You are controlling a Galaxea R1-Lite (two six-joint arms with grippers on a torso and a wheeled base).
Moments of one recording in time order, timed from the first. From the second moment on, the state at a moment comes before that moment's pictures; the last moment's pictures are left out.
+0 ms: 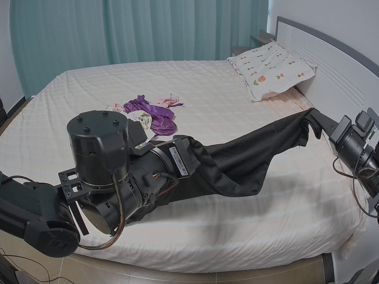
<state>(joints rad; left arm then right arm) -0.84 1.67 -0.79 -0.76 0.34 -0.58 0.38 1.41 -0.44 -1.13 -0.01 0.65</state>
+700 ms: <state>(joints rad) -0.84 1.65 -0.77 -0.78 0.35 -0.58 0.39 1.32 -0.36 -1.13 -0.01 0.65</state>
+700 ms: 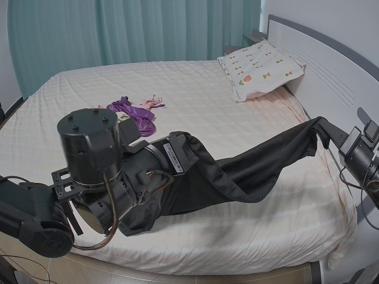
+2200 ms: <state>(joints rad) -0.64 1.49 -0.77 -0.64 0.33 -0.64 0.31 1.52 -0.96 -1.03 0.19 0.68</state>
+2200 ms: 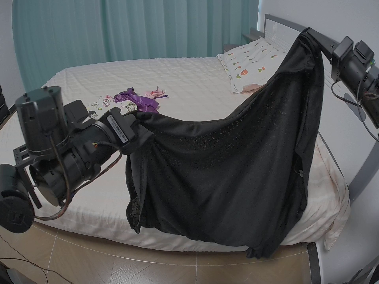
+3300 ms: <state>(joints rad) -0.45 1.87 -0.94 -0.64 0.22 -0.79 0.21 1.94 -1.20 -1.04 0.20 0.70</state>
